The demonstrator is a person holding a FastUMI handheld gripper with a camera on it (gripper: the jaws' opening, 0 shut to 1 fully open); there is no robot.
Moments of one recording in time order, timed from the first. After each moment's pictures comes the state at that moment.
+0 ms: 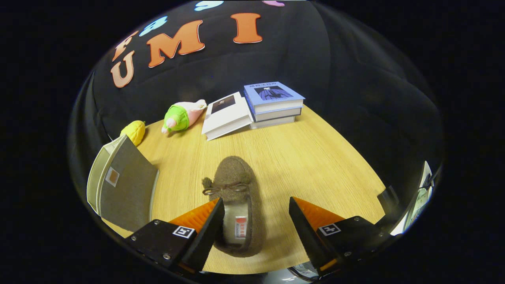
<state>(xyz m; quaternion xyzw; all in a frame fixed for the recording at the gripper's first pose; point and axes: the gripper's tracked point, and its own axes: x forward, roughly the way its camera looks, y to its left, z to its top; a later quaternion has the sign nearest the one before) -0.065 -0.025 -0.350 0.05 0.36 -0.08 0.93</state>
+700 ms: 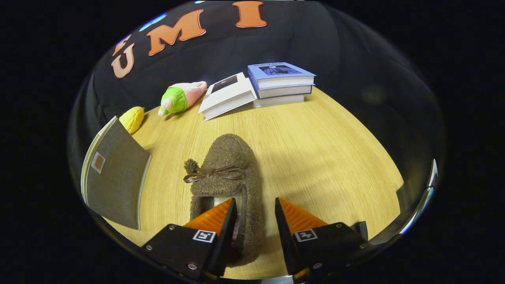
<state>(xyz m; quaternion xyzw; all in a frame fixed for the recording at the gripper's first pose) -0.048 -0.016 -0.398 0.06 0.41 -0.06 0.91</state>
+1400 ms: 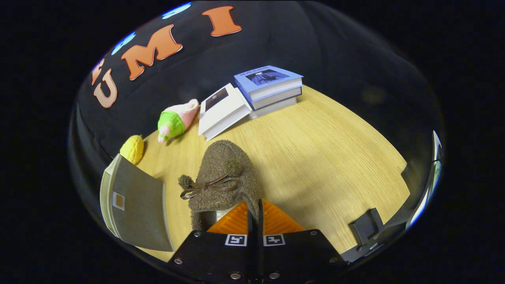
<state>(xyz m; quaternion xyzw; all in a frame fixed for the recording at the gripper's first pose) -0.035 0.020 -0.337 0.16 0.38 -0.09 0.91</state>
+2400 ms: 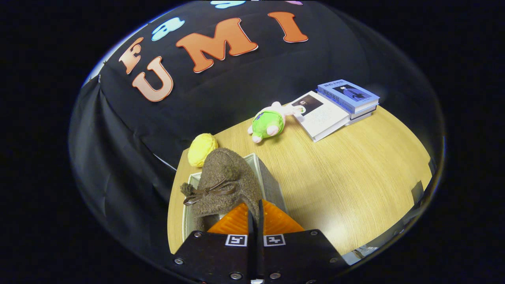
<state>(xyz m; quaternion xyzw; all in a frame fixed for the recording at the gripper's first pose) -0.013 0.286 -0.241 0.16 0.36 -0.01 0.92</state>
